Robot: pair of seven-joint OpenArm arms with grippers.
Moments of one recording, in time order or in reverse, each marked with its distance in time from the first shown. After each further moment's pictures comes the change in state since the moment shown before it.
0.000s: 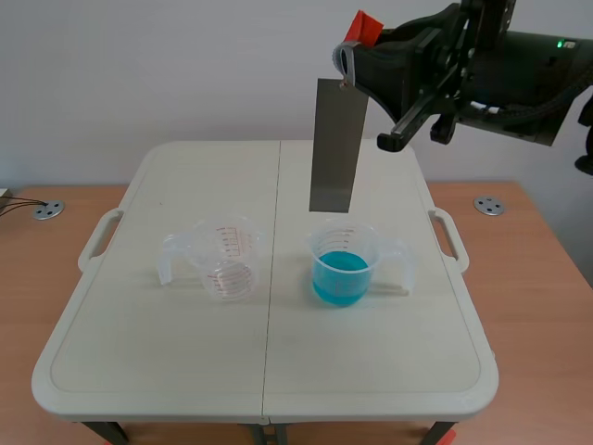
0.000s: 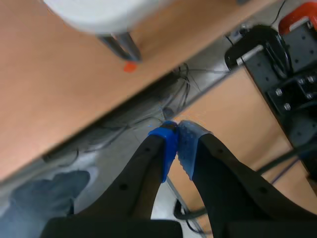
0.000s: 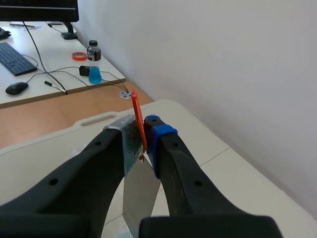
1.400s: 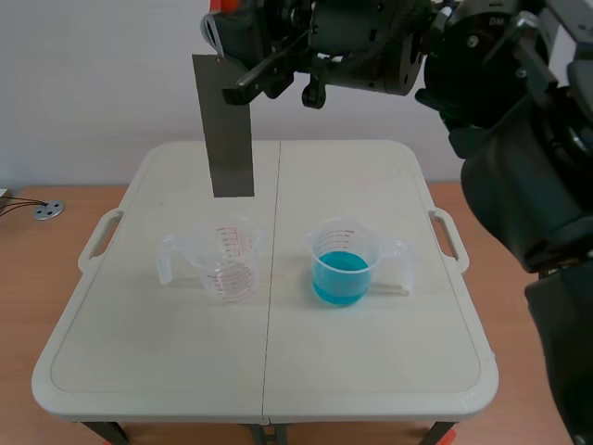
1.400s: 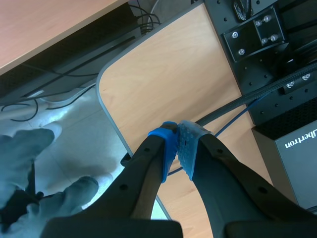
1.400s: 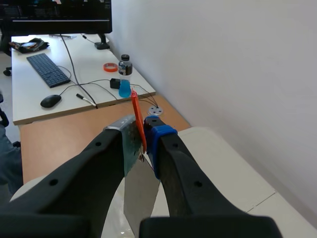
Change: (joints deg) left arm 9.1 10.9 0.3 0.0 6.4 0.0 0.0; right arm 11.8 -18.5 -9.2 -6.6 -4.3 0.0 -13.6
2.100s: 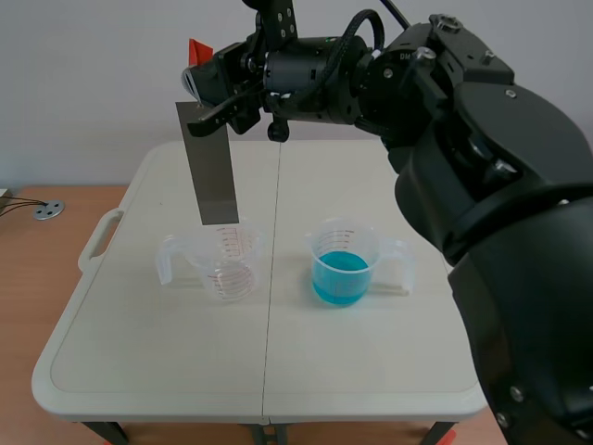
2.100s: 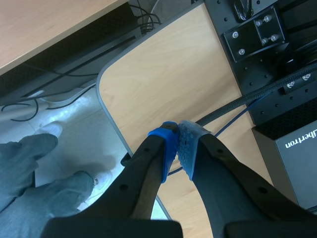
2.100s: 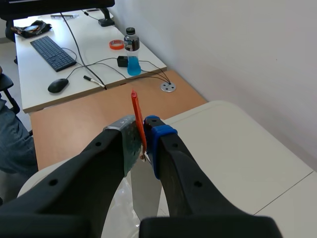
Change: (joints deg) left arm 0.0 0.0 0.0 0.0 0.0 0.0 0.0; right arm 3.0 -6.5 -0.7 -11.9 -5.4 0.0 0.2
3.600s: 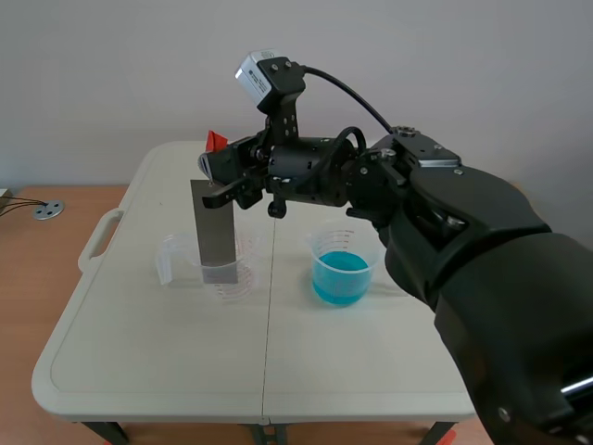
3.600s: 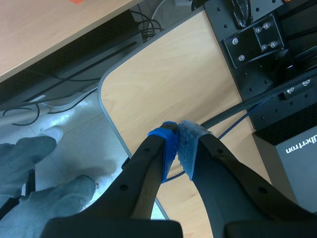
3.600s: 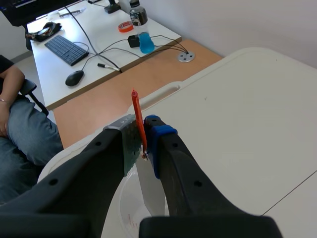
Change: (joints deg) left arm -0.3 0.0 0.0 0.0 0.0 0.0 -0.9; right arm -0.2 0.0 -1.6 -19.9 -1.1 0.0 12.2
